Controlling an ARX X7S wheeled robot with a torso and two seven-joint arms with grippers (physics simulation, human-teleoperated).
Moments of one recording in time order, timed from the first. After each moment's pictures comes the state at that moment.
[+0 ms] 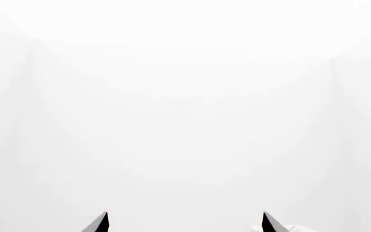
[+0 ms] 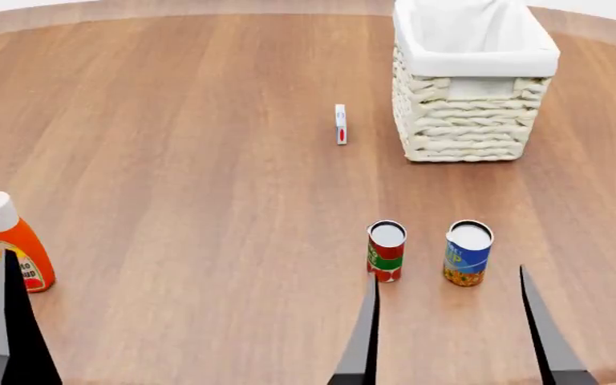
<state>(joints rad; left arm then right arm) 0.08 -0.13 0.05 0.74 -0.13 -0.06 -0.10 -0.09 0.16 -0.14 -0.75 -0.16 0.14 0.15</state>
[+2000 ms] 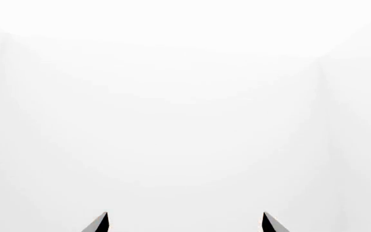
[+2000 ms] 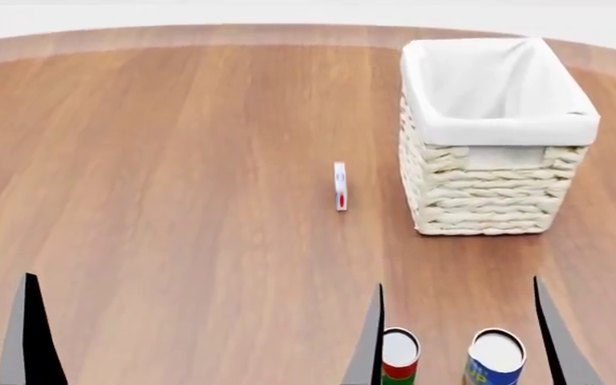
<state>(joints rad) 0.12 -0.22 0.15 0.73 -0.14 0.02 -0.16 -0.14 0.23 -0.16 -0.84 -0.12 0.17 0.21</state>
